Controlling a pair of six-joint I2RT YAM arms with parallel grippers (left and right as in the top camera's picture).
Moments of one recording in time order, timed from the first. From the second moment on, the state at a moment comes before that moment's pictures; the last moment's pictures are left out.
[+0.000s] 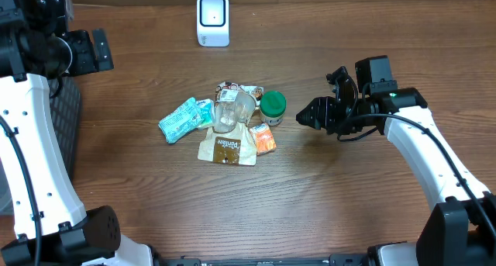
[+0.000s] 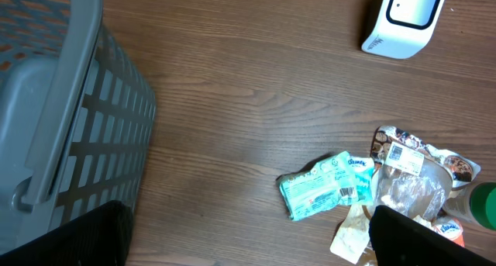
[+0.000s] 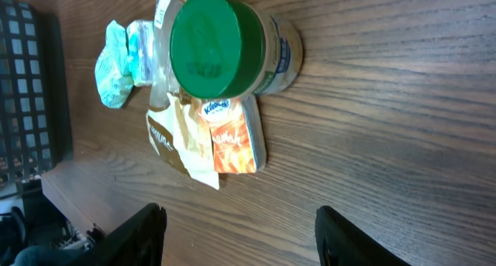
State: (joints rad) left arm 0.24 1.73 2.16 -1.44 0.07 0.00; right arm 0.13 1.58 1.14 -0.78 -0.60 0.23
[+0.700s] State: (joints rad) left arm 0.24 1.73 2.16 -1.44 0.07 0.00; right arm 0.33 1.58 1.13 -0.69 -0.32 0.40
